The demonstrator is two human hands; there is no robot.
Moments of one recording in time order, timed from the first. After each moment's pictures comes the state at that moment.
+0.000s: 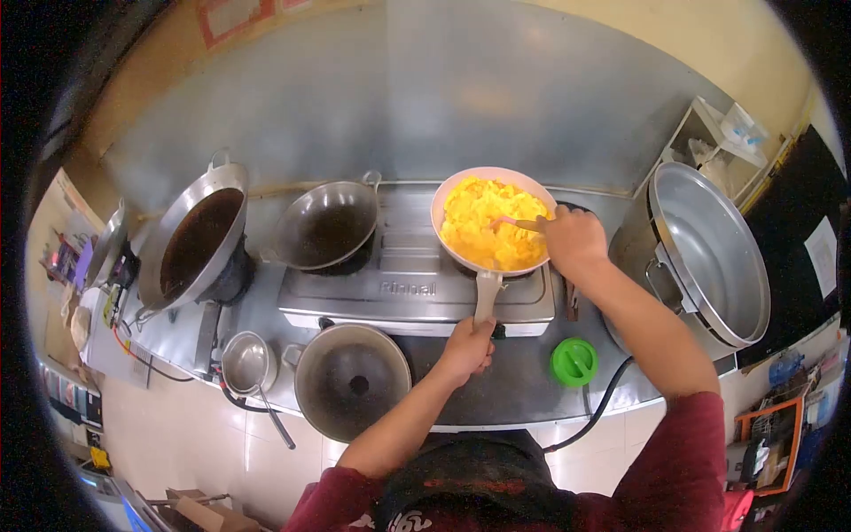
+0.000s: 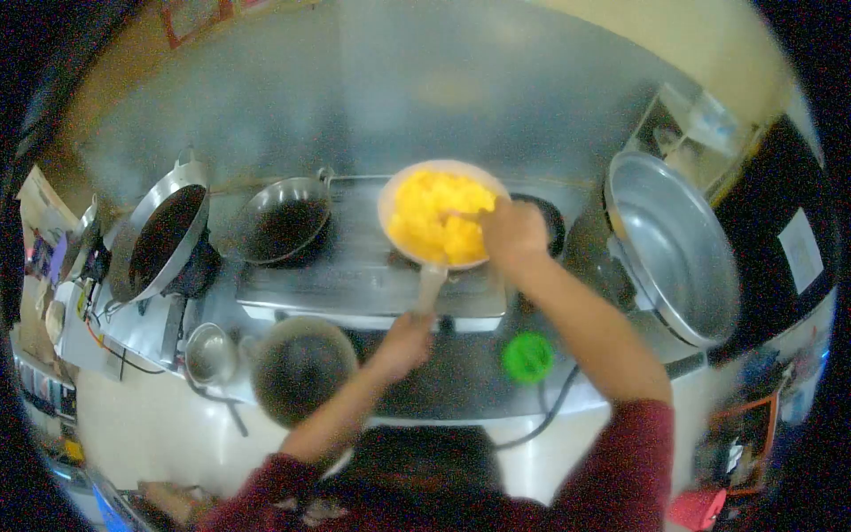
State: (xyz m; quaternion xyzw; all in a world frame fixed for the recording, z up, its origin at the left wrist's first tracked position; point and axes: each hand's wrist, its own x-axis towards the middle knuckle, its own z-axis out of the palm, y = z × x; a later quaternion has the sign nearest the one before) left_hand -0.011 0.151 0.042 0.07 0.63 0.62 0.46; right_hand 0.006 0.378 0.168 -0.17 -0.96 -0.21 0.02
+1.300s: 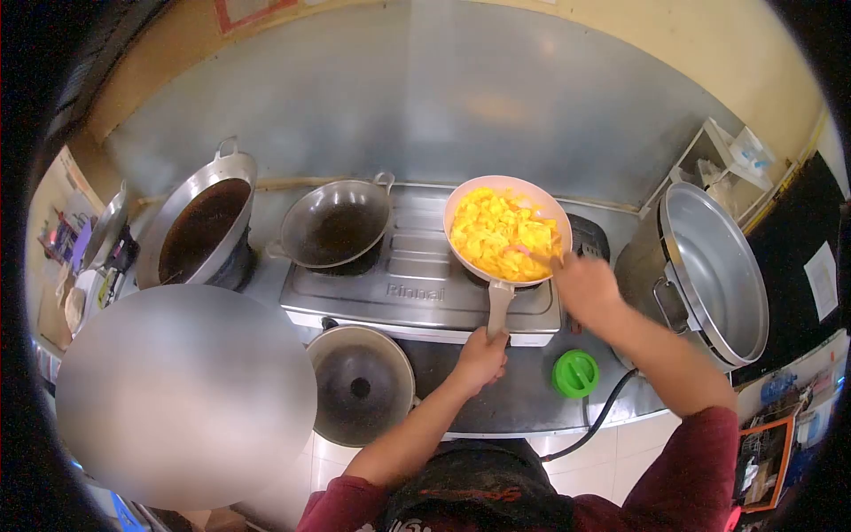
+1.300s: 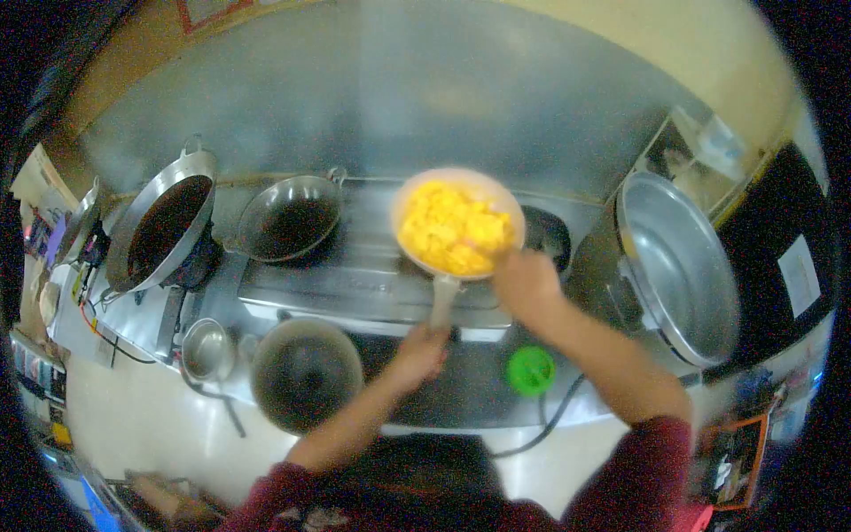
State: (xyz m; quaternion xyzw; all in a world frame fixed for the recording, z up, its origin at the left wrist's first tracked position) left_hand -0.004 0.155 0.049 0.06 0.65 0.61 0.45; right_hand 0.038 0.360 0.152 -0.07 -0.97 -0.24 -0.05
